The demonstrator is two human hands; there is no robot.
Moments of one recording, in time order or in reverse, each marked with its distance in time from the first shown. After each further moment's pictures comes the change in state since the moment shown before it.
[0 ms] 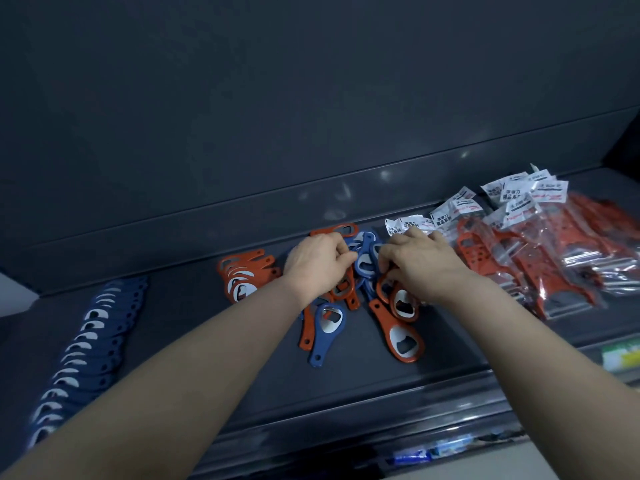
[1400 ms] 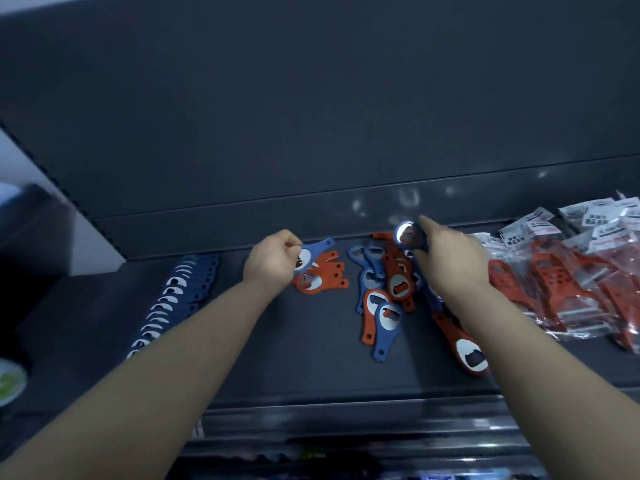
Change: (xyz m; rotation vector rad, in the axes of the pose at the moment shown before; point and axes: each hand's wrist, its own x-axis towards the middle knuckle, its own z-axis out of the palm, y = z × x) left_hand -0.052 -0.139 -0.064 -0.248 0.248 -0.386; right_hand 0.026 -0.072 -0.008 0.132 0.322 0.271
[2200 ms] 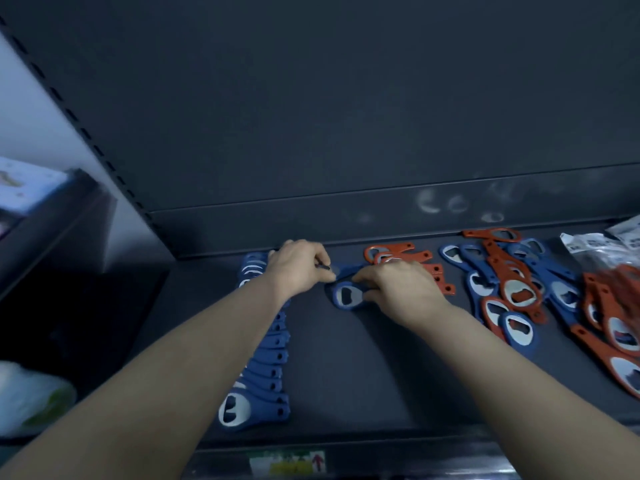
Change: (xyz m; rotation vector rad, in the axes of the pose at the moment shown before) left_hand 0.064 -0.117 -0.060 0.306 -0.264 0.194; right_hand -0.012 -0.208 0.068 0.012 -0.349 -0.377
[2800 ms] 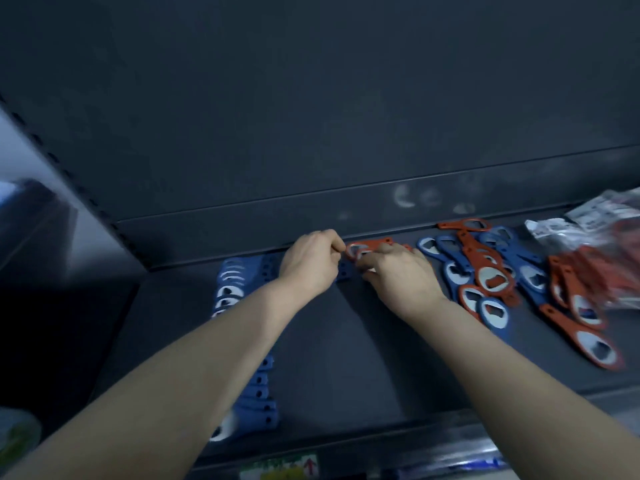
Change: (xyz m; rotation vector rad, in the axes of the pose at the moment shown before) left_hand -0.004 0.050 0.011 -0.158 0.121 0.151; right_hand -0.008 0.019 0.005 -0.021 0.138 0.154
